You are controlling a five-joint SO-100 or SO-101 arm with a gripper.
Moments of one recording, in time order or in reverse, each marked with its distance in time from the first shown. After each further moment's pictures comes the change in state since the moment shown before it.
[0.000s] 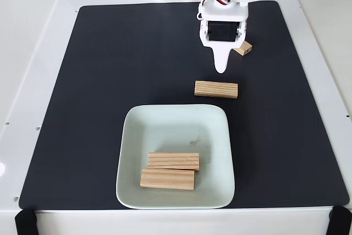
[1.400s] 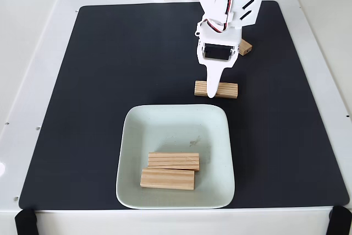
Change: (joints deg) arm 0.0 -8.7 -0.8 5.7 0.0
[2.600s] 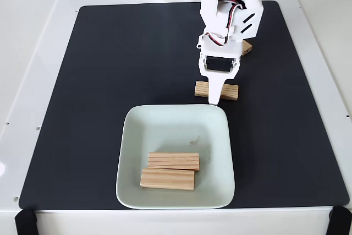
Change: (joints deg) arm -0.1 -4.5 -4.3 -3.6 0.0
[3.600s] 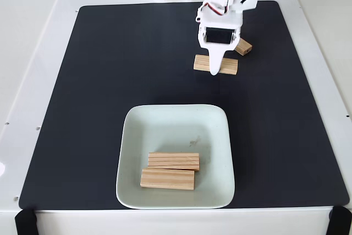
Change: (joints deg) arm -2.3 21.5 21.6 -0.3 0.0
